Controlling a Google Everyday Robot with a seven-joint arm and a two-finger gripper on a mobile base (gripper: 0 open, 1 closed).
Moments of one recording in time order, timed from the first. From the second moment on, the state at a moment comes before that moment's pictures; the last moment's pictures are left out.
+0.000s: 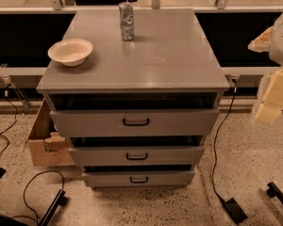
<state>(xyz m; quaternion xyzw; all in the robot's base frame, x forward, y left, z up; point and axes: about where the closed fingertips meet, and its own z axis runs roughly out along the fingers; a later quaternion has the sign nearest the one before) 0.438 -0.217 0.976 -0.60 0.78 -0.03 0.16</state>
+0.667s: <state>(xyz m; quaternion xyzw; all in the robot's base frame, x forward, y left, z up) 0.438 -0.210 0.976 -0.61 0.77 -0.04 0.15</state>
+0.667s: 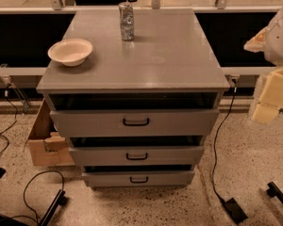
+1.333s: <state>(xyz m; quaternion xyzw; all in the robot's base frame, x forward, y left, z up) 0.427 -0.177 0.876 -0.61 0.78 -0.03 0.13</state>
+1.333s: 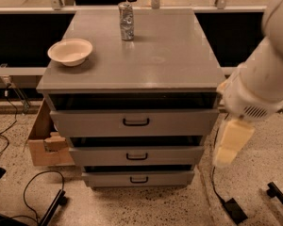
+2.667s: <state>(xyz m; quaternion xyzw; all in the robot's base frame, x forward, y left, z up) 0.415 -0.141 0.645 -0.67 0.74 -0.04 0.11</state>
